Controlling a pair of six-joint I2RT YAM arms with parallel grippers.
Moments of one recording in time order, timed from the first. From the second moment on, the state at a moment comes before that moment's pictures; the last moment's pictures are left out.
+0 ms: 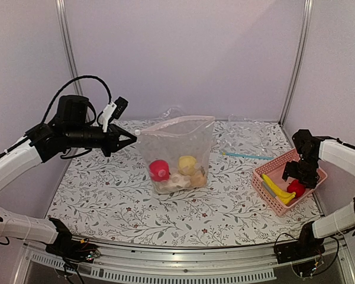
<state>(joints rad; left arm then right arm) -0.60 1.10 1.07 -0.45 0.38 0.03 0.04 1.31 0.85 -0.89 0.25 0.56</state>
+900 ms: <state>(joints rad) -0.60 1.10 1.07 -0.45 0.38 0.03 0.04 1.40 0.83 -0.83 0.25 0.55</state>
